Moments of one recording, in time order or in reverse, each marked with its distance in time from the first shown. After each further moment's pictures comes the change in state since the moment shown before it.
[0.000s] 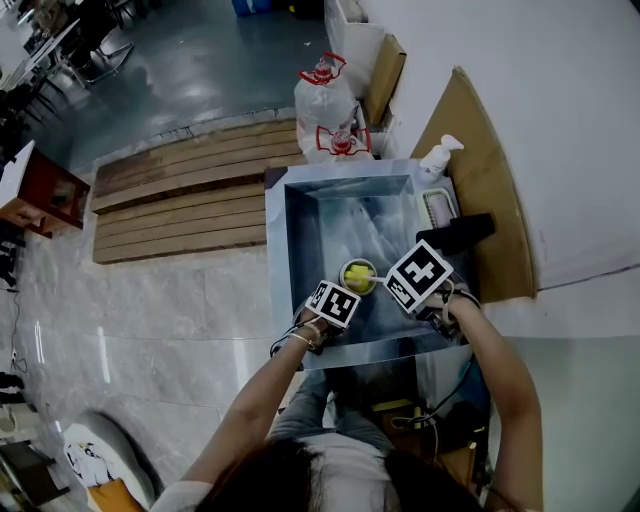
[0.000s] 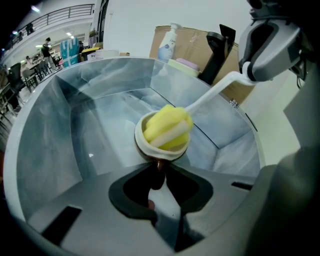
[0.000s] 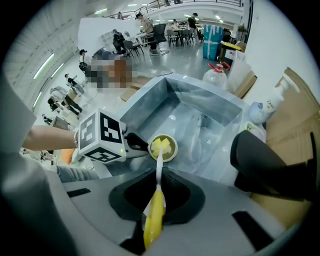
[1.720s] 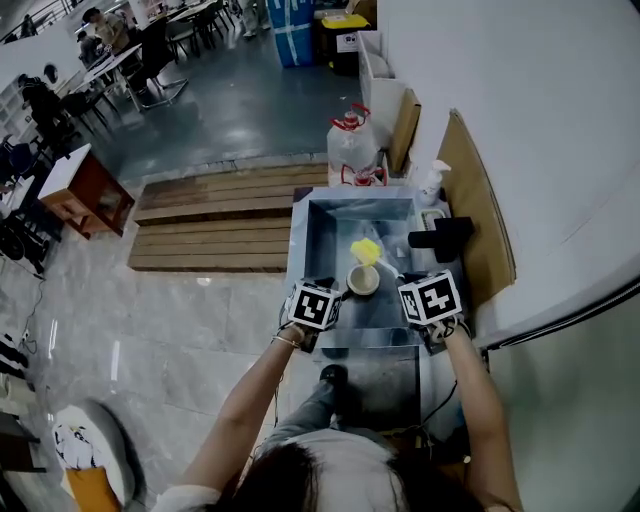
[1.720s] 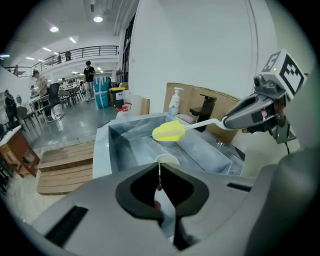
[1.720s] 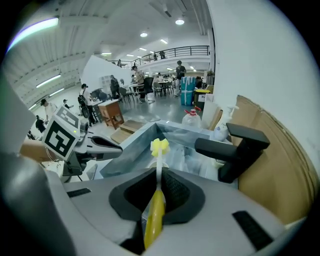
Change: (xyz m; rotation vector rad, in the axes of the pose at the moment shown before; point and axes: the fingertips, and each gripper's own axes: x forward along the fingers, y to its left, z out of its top) left arm -0.161 -0.019 0.022 -0.065 -0.452 0.216; right arm -0.079 0.020 -0.031 0.092 -0.556 -0.180
